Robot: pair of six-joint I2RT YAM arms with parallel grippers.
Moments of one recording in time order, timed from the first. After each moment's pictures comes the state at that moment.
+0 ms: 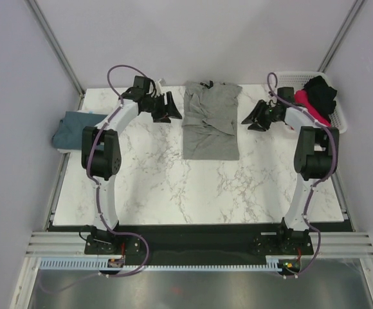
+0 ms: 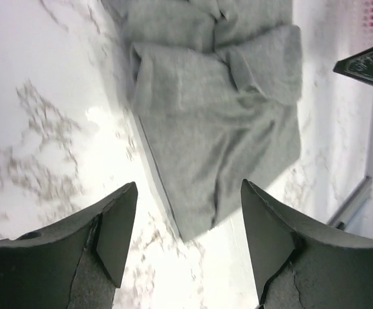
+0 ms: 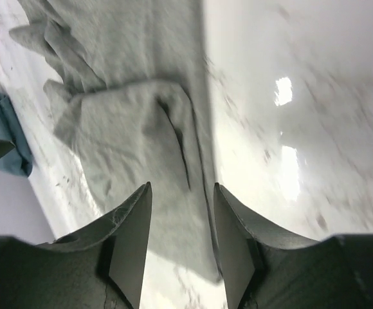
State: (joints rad) left arm -0.23 2.20 1.88 -0.54 0.57 -0.33; right arm -0.04 2.13 1.61 -0.44 -0.56 0.51
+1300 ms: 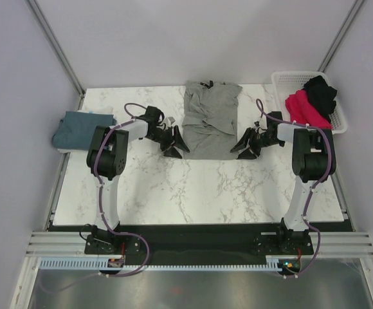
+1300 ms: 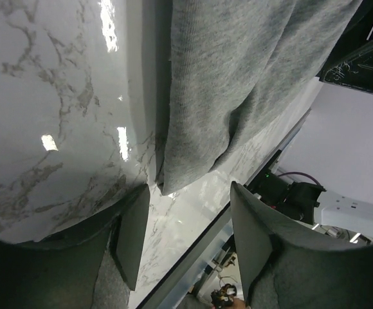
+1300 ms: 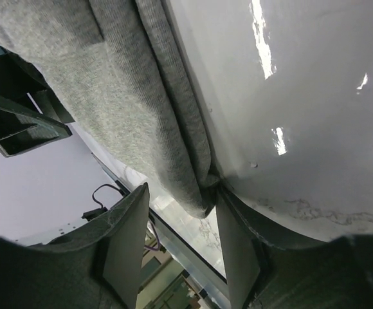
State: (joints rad) left arm -0.28 2.19 1.47 -0.50 0.82 -0.52; right arm -0.01 2.06 1.25 -0.49 -0.80 0.54
